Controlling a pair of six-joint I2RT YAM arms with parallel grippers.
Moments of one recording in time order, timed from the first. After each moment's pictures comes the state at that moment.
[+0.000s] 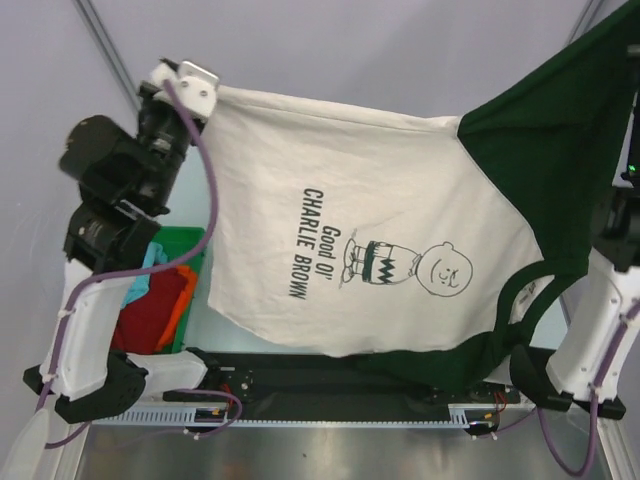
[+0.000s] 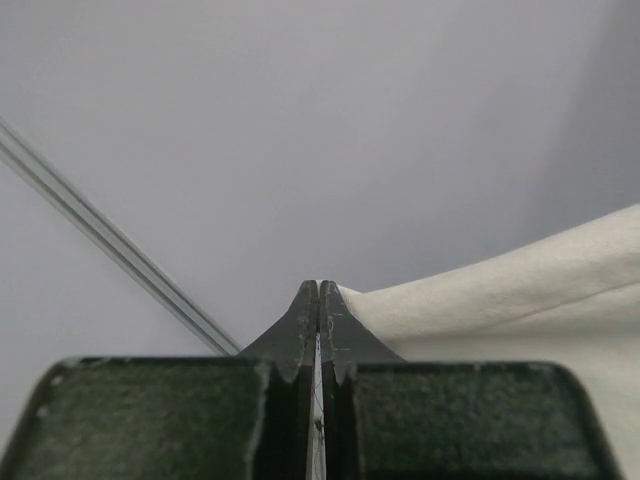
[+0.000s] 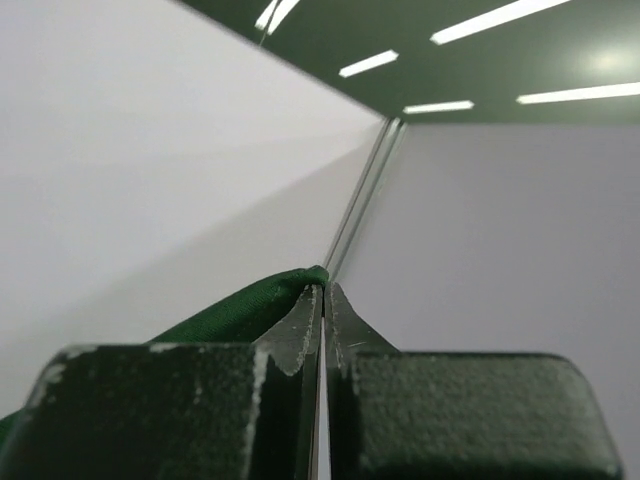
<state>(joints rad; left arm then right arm) -0.57 1.22 2.00 -0.46 -0.29 0.67 -0.15 1.31 2.29 -0.24 -0.08 -0.47</state>
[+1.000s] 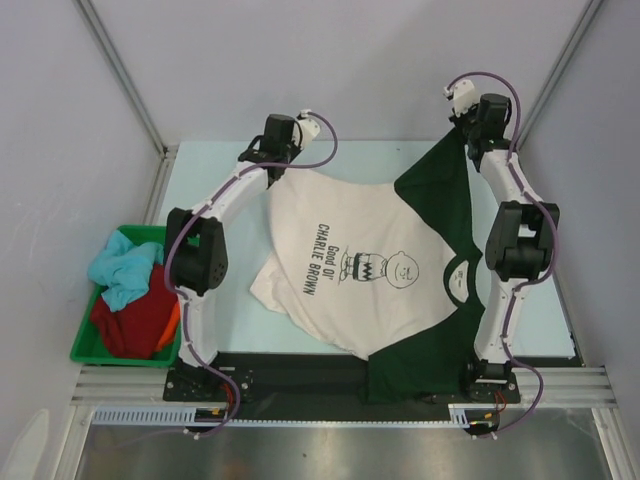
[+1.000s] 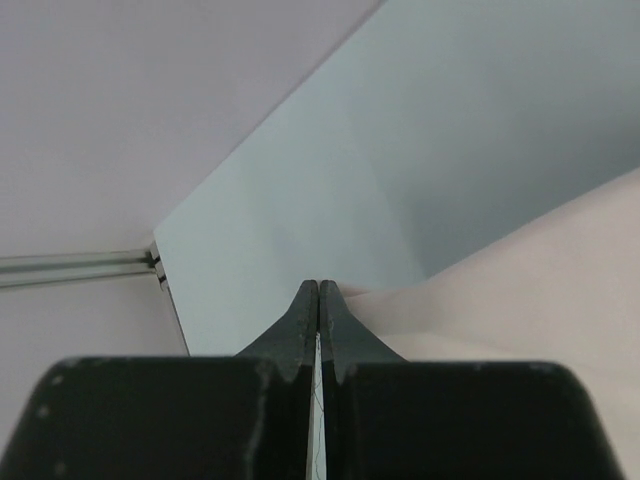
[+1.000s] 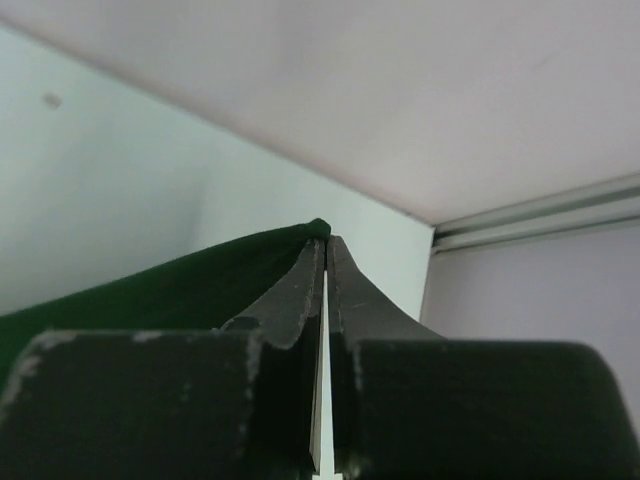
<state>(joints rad) -0.37 2.06 1.79 -0.33 -0.30 0.58 -0.05 2.11 1.85 -0.05 -0.09 -0.60</state>
